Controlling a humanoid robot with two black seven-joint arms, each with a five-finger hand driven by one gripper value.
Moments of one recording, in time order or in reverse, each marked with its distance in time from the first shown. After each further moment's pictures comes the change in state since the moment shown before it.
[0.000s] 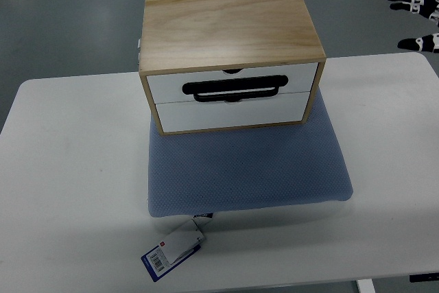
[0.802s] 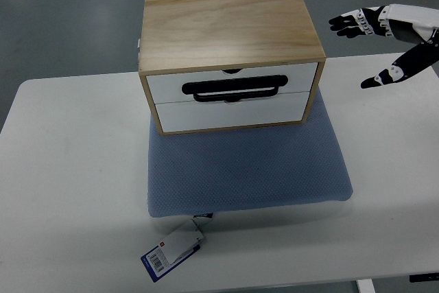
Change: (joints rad) left arm 0.000 0.000 0.000 0.000 0.000 0.000 0.000; right arm 0.216 0.021 -0.137 0.086 -0.263 0.098 -0.130
